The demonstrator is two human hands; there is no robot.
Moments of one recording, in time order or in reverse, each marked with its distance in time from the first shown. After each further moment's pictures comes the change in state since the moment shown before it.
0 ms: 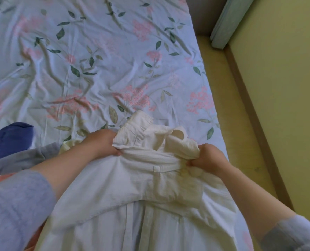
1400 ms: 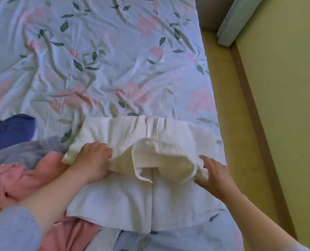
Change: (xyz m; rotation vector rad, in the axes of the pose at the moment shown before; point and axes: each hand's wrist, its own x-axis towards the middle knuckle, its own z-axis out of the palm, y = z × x) left_hand -0.050 -0.012 0.049 0.361 0.201 0.153; right_hand -0.033 0.067 0.032 -0.242 0.146 -0.248
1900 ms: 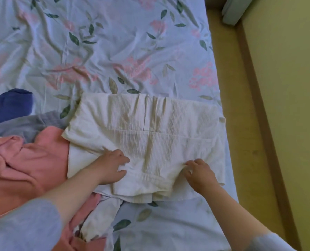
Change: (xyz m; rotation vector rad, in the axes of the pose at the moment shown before) left_hand -0.040 0.054 0.068 -0.398 -0.346 0.077; right_hand -0.042 -0.041 0.064 0.123 -0.246 0.230
